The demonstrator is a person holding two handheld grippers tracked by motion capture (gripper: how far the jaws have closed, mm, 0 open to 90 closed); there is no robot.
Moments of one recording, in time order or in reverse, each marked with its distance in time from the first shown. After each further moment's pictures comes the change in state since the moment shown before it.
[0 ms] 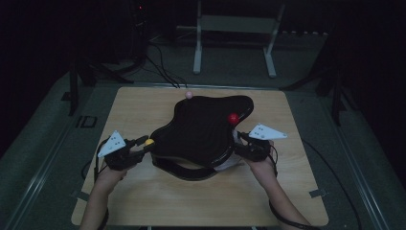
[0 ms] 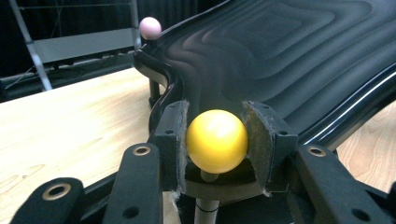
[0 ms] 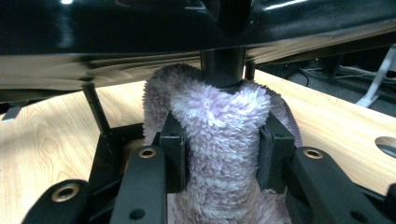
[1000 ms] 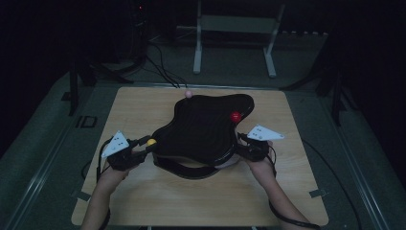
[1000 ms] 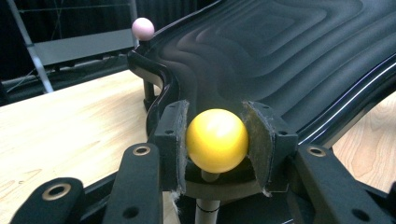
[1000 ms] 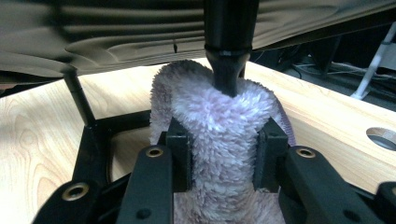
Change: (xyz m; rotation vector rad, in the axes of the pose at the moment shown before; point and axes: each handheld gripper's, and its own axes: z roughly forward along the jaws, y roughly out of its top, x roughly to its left) left arm -0.004 0.001 0.004 0.007 0.007 0.017; right arm -0.007 -0.013 0.008 0.012 -0.025 -0.017
